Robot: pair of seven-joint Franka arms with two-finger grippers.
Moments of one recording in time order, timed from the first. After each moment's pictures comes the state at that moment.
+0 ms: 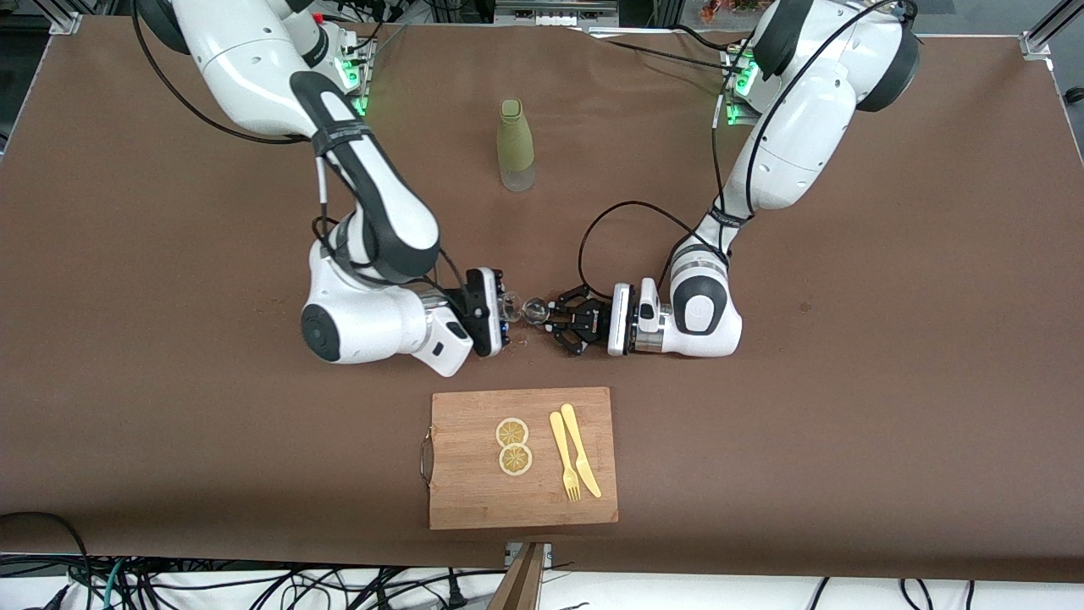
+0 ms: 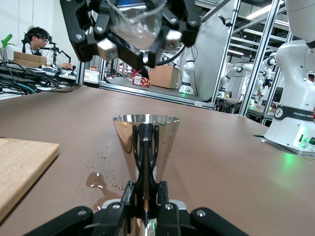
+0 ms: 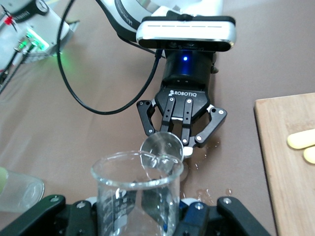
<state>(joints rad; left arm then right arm) -0.33 1.03 -0.12 -1.47 -1.67 1.92 2.32 0.37 0.82 0.10 -1.21 0.70 1.86 -1.42</state>
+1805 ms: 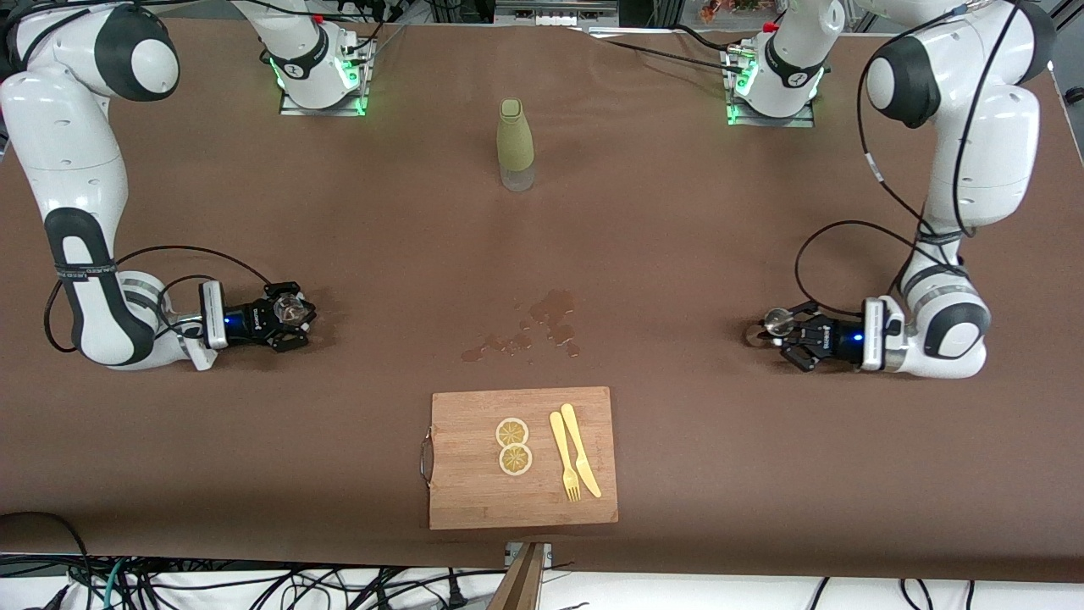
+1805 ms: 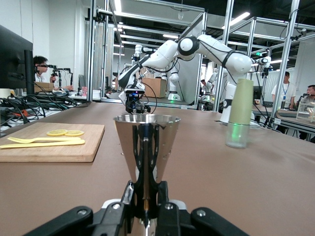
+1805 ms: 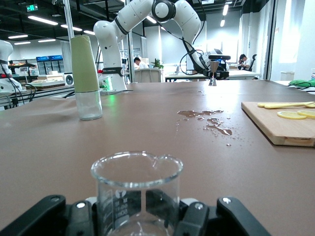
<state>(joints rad) 0.16 1.03 0.21 -1.47 -1.30 1.25 2.51 -0.36 1.07 0.09 -1.43 0.95 1.41 -2.53</state>
